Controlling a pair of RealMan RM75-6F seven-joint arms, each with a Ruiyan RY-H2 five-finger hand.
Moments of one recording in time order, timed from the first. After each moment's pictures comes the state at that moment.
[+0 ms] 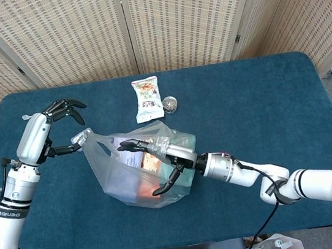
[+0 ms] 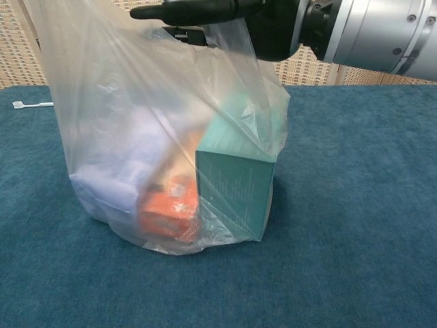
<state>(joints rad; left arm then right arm) -0.66 -0.94 -0.37 -1.88 1.32 1.18 -0.46 1.10 -1.38 0.05 -1.45 -1.74 1.10 1.57</state>
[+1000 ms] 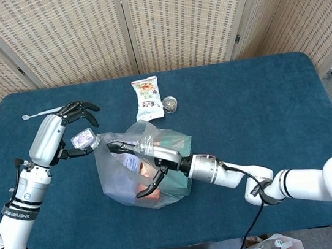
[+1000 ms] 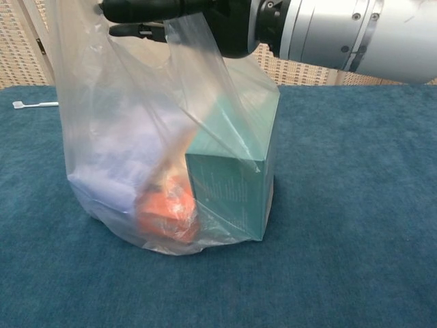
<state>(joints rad) -0.69 -0.95 -0.39 -1.95 1.28 1.14 -0.36 1.16 -1.44 0.10 -1.44 -1.68 1.04 1.52</state>
